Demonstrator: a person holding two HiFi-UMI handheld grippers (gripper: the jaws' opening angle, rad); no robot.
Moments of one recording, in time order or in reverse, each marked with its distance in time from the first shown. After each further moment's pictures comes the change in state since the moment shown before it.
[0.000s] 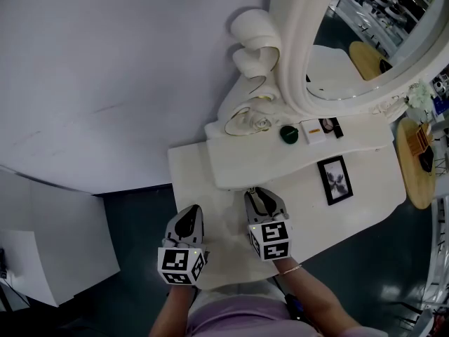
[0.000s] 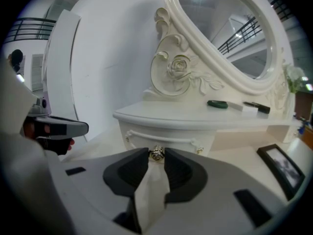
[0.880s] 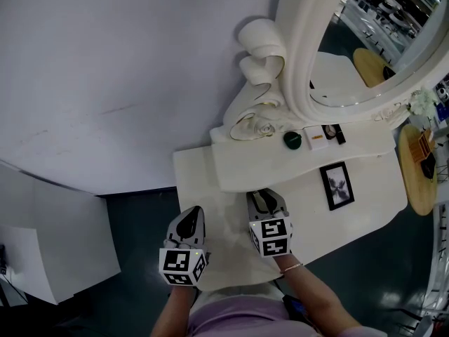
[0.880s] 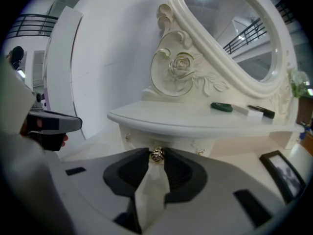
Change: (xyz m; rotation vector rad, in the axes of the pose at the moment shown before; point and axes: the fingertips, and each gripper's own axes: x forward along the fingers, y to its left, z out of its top) left arm -0.003 0.005 0.009 0.002 -0.023 0.019; right arm 0.015 -0.003 0.007 -0.030 0.004 -0.003
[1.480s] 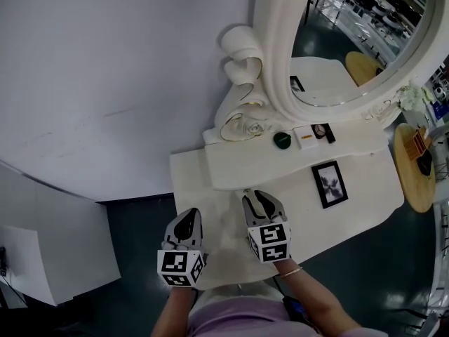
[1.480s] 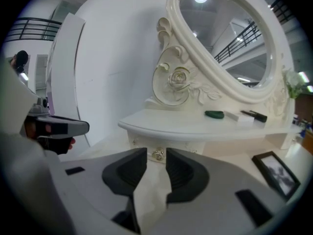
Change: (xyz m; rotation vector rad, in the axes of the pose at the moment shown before) left arm -0.013 -0.015 0.008 0.025 -0.032 0.006; right arm -0.034 0.002 0.009 0.007 -0.055 0.017
